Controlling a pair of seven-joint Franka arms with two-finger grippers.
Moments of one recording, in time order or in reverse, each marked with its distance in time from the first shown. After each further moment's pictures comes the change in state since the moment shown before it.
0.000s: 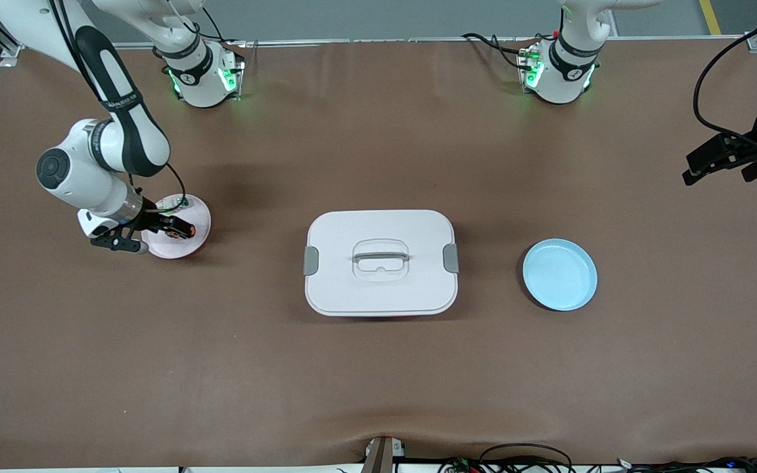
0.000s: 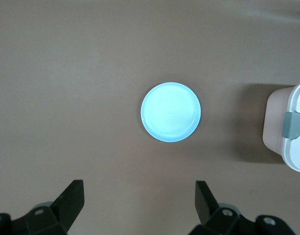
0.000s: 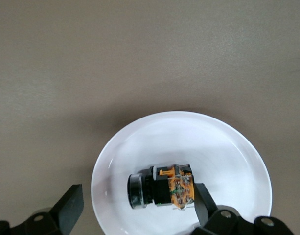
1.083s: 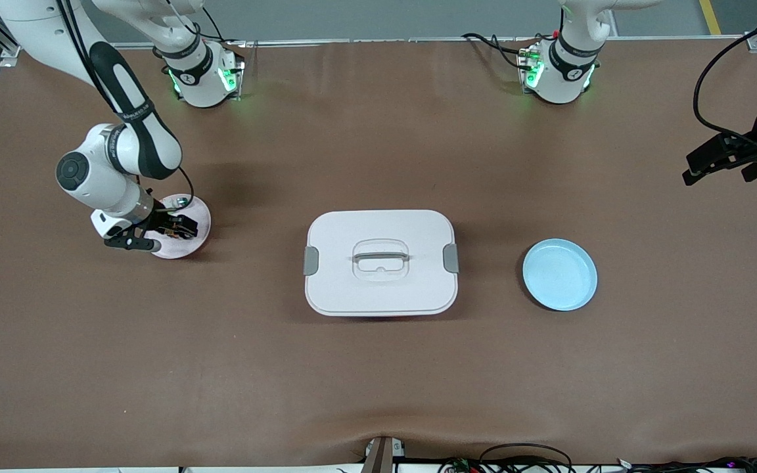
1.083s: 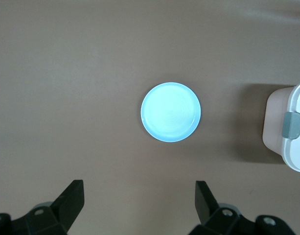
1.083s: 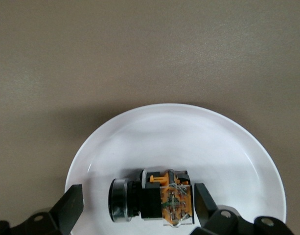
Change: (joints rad) left arm 0.000 0.000 0.000 0.000 0.000 0.000 0.000; right arm 0.011 0.062 -0.005 -0.031 0.000 0.089 -0.073
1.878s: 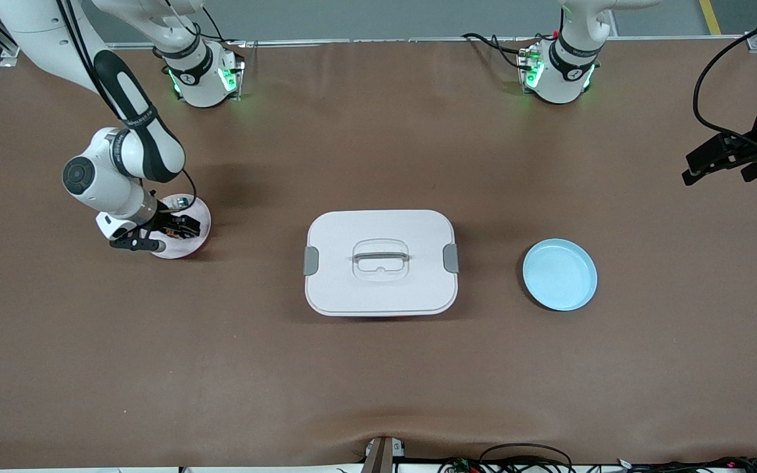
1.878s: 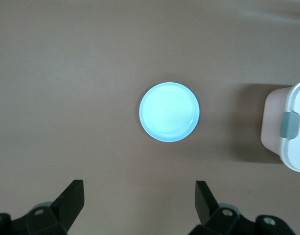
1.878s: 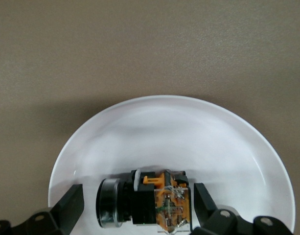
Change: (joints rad) left arm 0.000 0.000 0.000 0.000 -0.021 0.000 0.000; right arm -0.001 0.030 -0.003 0.000 0.000 0.009 -0.023
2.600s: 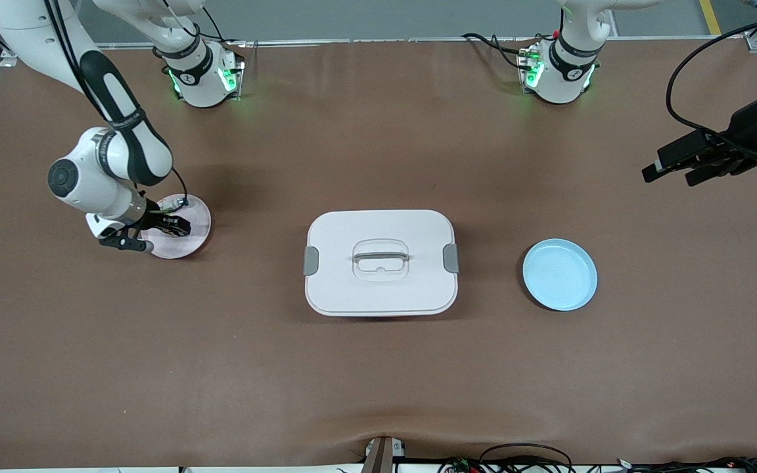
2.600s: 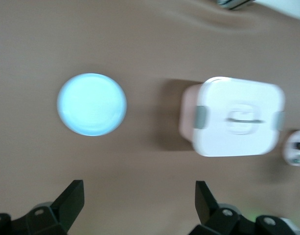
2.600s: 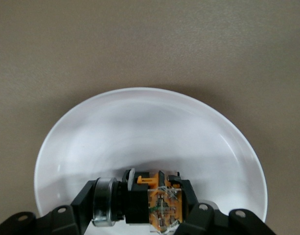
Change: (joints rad) left arm 0.029 0.023 0.004 -0.001 -0.390 -0.002 -0.008; right arm -0.049 -0.021 -0.008 0.038 0.071 -0.130 0.021
